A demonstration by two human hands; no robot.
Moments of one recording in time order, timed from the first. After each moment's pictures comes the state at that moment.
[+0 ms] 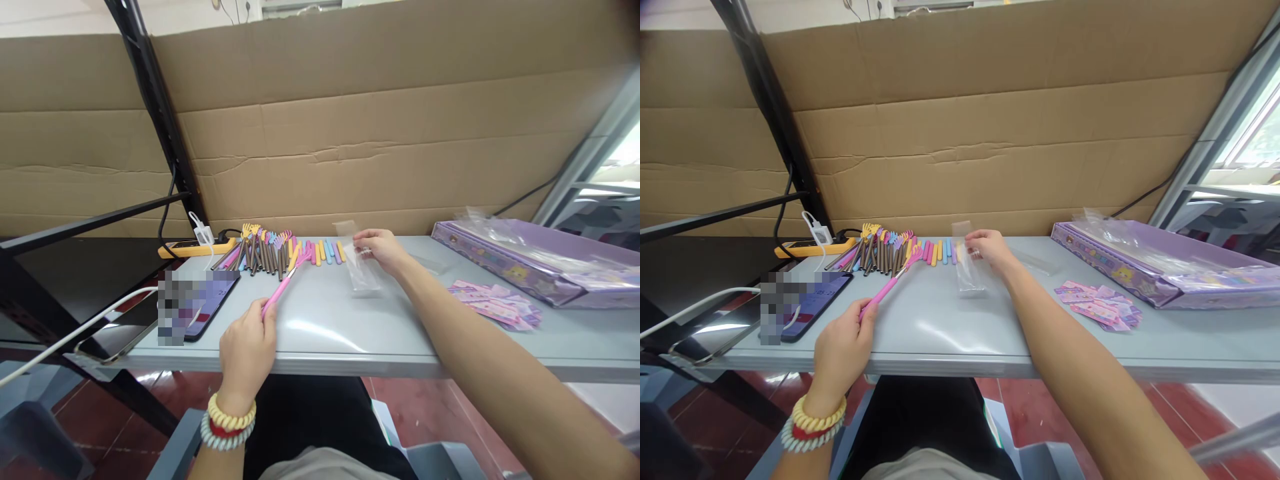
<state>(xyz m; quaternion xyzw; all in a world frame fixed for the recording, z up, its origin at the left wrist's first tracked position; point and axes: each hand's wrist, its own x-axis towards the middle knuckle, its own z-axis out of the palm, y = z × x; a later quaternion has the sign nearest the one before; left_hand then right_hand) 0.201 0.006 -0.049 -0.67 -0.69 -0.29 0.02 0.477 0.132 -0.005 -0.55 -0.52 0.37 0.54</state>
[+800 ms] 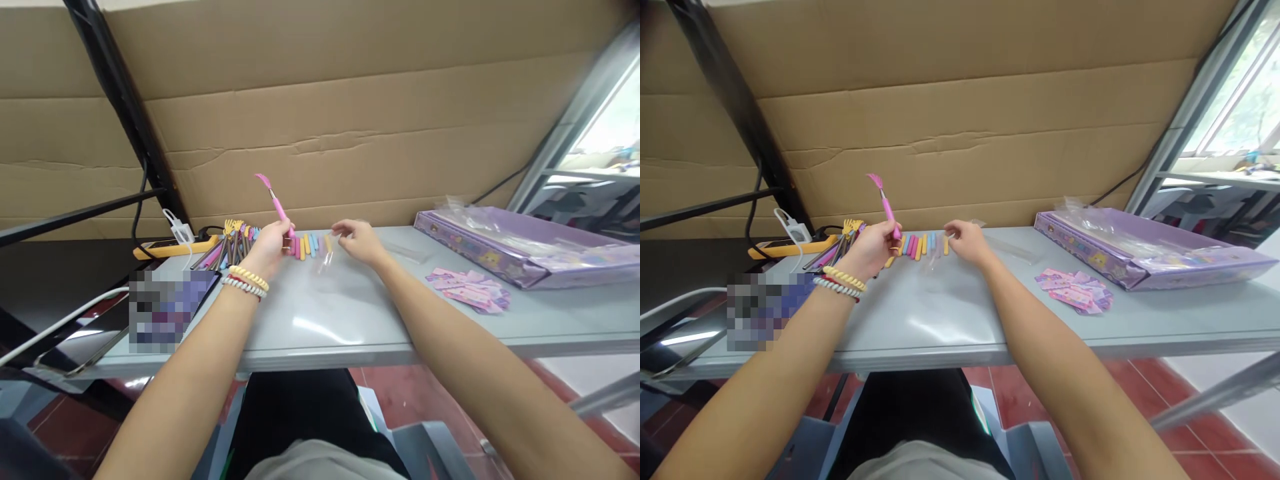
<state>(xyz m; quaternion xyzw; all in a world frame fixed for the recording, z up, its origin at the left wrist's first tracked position) 0.271 0.124 0.028 -0.53 -0.37 -0.51 -0.56 0.474 0.130 -0.005 -0.55 -0.70 0.09 0.45</state>
